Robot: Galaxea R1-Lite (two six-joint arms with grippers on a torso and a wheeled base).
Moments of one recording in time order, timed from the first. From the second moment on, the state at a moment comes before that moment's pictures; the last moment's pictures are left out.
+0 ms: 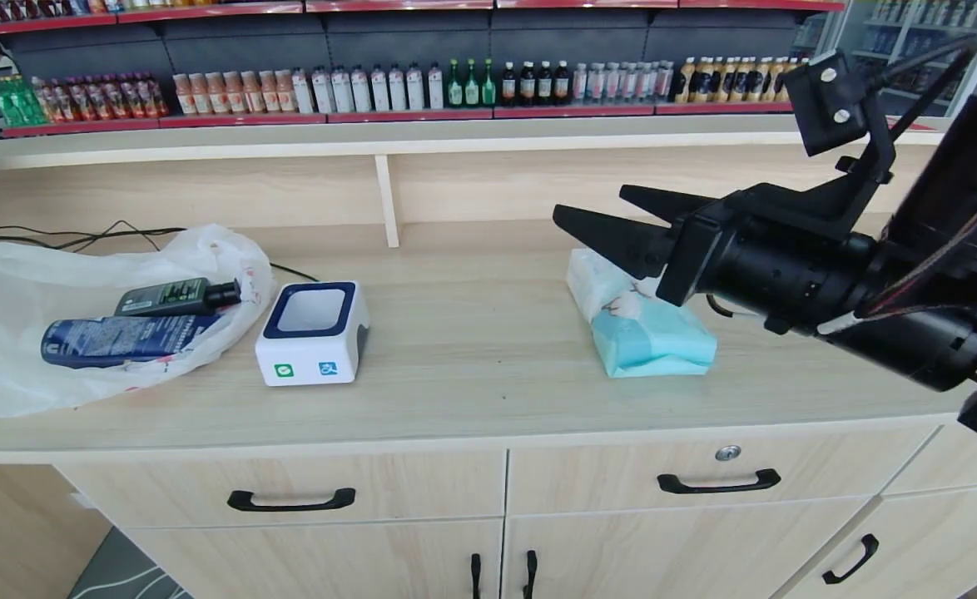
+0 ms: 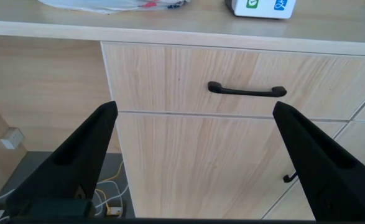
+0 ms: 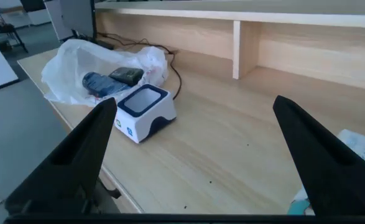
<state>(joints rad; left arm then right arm) 0.00 0.00 0.00 0.00 0.00 0.00 0.61 1.60 -0.96 -0.82 0.20 0.08</state>
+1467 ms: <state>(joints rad) 0.00 0.00 0.00 0.00 0.00 0.00 0.40 1.92 -1.52 0.15 -0.03 -0.02</state>
